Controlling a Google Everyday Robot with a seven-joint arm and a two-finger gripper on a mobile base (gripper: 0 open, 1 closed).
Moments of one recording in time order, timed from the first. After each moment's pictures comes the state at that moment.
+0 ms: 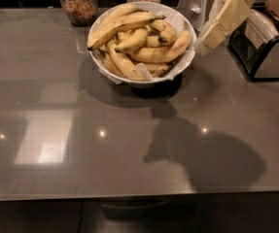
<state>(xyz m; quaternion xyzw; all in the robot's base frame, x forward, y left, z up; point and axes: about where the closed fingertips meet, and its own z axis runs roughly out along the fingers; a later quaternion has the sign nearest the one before) 0.532 -0.105 1.050 -0.63 0.67 0.16 0.35</state>
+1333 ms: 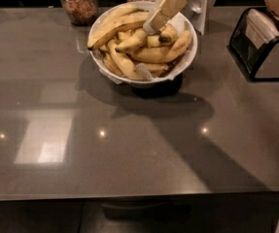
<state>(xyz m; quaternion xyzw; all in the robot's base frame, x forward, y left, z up) 0.632 -0.022 1.042 -0.64 0.62 0.18 0.42</state>
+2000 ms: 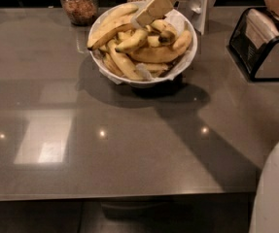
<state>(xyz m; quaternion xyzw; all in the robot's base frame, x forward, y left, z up) 0.660 -0.007 1.023 -0.62 0.63 0.22 0.42</state>
